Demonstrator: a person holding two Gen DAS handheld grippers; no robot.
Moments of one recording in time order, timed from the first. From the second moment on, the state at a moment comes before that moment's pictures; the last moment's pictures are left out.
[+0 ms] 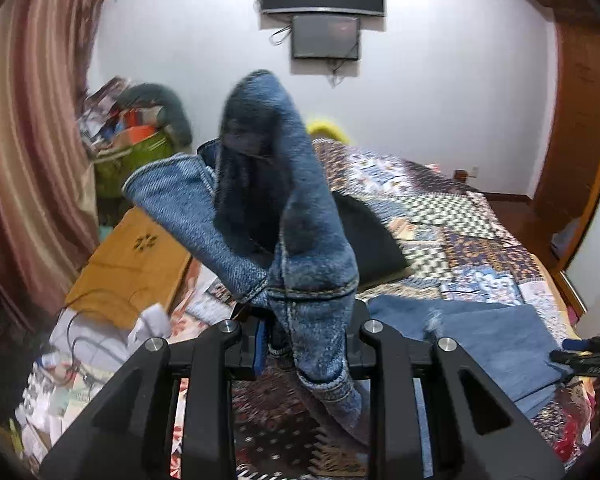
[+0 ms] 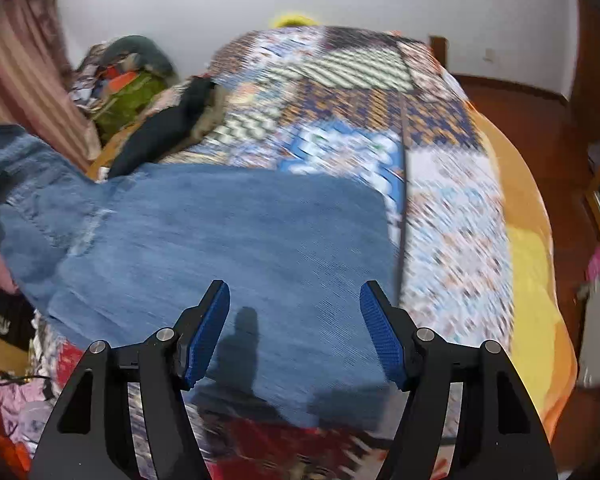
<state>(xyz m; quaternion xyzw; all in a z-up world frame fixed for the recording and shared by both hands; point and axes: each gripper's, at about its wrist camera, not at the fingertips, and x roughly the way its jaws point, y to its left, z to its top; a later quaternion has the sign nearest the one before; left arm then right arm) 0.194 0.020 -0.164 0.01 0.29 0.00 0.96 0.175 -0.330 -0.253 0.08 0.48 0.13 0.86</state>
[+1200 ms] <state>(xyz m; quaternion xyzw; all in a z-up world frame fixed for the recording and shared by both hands) 0.234 -0.196 -0.148 0.03 0.35 -0.28 0.89 0.164 -0.341 -0.273 0.11 0.47 0.17 0.86</state>
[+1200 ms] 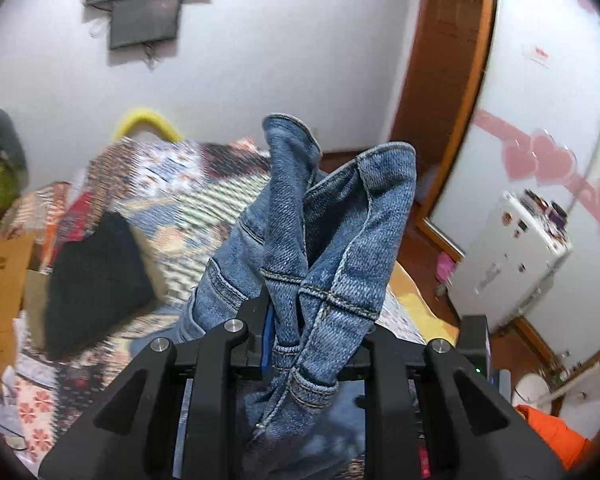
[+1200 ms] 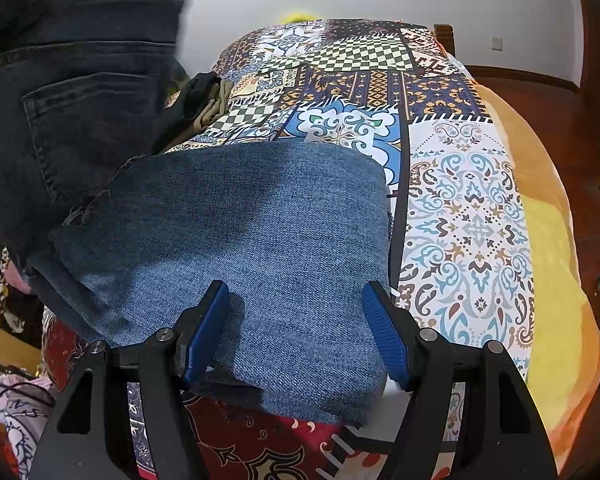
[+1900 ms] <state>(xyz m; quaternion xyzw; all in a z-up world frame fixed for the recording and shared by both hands) 0.206 -0.269 -0.230 0.14 0.45 -0.31 0.83 0.121 -0.385 -0.244 0.14 0.45 0.13 0.87</state>
